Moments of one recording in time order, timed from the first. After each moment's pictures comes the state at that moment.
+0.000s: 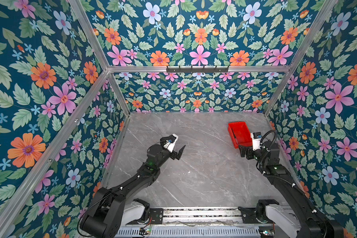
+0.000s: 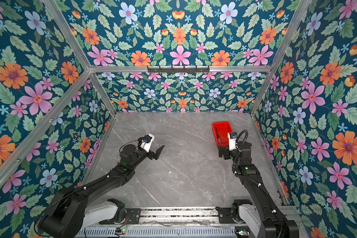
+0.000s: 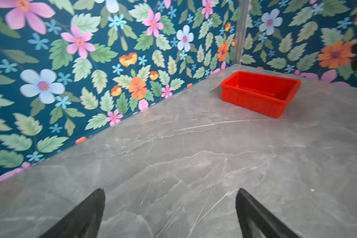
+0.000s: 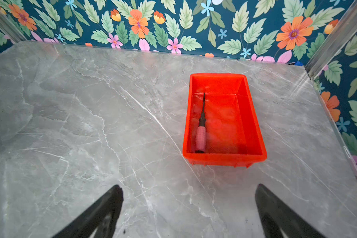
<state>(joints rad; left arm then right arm) -0.41 1.17 0.41 0.59 0.15 0.18 0.02 0.92 0.48 -0.03 -0.15 -0.04</state>
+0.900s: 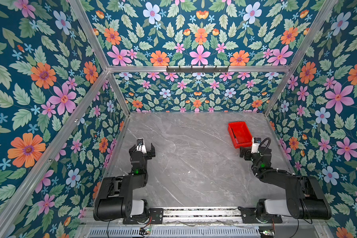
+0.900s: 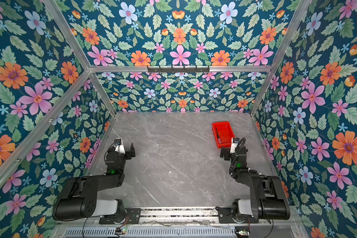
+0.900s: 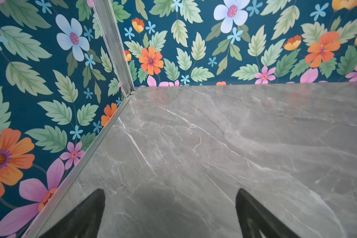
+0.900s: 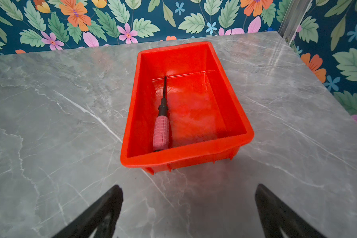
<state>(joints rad) 0.01 1.38 0.24 0.95 -0.14 0.05 -0.04 1.38 0.32 0.63 -0.07 0.06</state>
